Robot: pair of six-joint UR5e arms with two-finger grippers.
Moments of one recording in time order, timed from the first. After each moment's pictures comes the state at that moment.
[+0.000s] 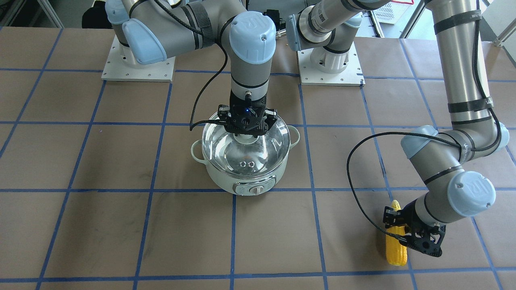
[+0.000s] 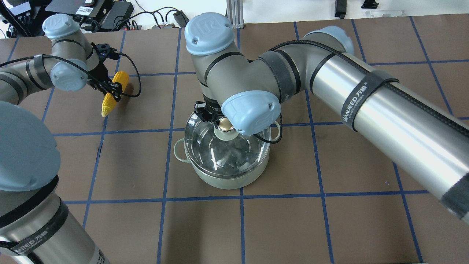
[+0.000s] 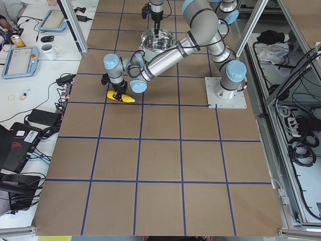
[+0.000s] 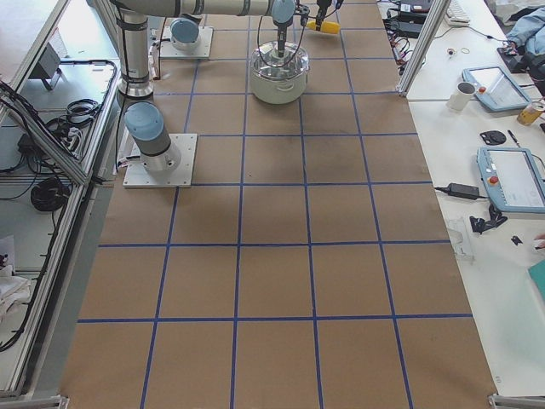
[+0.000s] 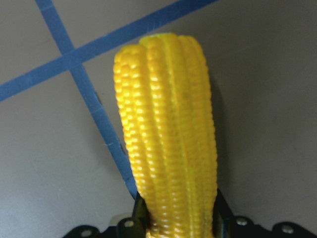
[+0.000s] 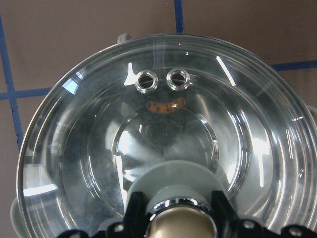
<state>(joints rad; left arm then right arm) -1.28 -2.19 -1.52 -1.03 1.62 0.66 2.06 -1.26 1.55 -1.85 -1.57 0.57</state>
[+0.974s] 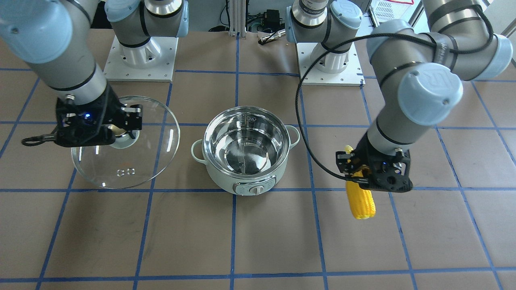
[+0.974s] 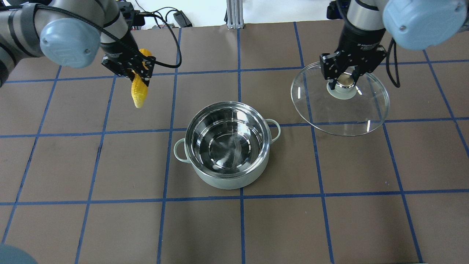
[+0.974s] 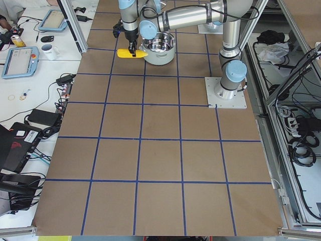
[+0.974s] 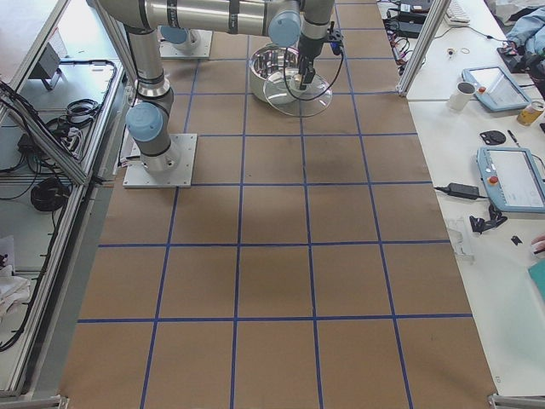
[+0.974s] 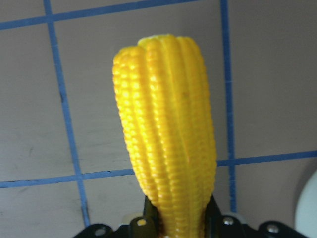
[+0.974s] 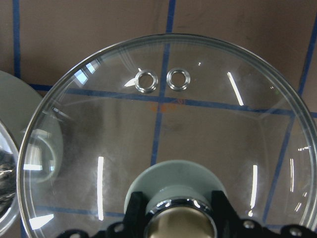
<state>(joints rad) -1.55 -1.85 -1.51 -1.37 1.60 0.12 1.55 -1.42 1.52 -1.57 -1.60 -0.13</state>
